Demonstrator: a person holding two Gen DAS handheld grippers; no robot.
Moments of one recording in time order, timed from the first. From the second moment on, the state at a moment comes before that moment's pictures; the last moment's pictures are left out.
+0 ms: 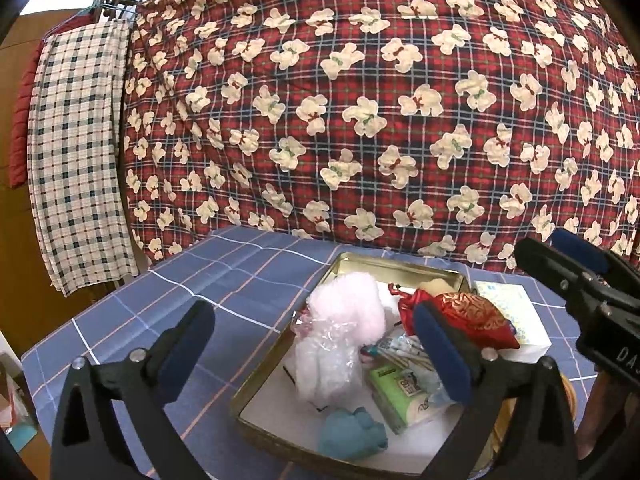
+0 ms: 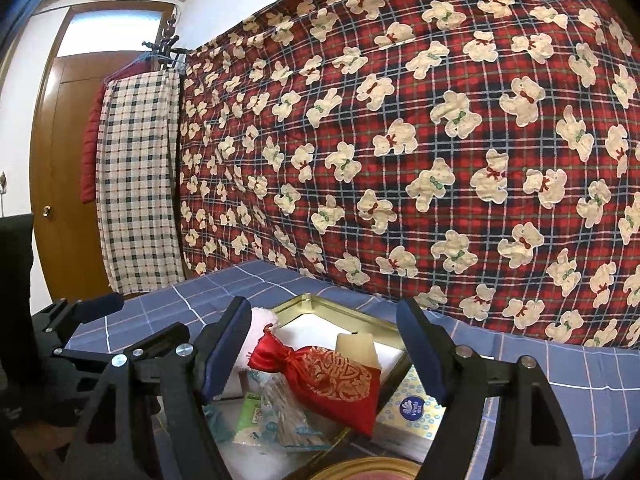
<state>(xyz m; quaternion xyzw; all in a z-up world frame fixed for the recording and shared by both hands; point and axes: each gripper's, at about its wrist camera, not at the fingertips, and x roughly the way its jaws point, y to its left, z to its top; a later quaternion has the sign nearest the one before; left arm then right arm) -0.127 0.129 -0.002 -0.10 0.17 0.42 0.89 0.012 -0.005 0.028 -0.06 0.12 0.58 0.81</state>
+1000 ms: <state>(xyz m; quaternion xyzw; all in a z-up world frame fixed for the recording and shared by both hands) -0.122 0.123 -0.006 -0.10 0.19 0.41 0.89 0.018 -0.010 0.031 -0.05 0.12 0.58 0.81</state>
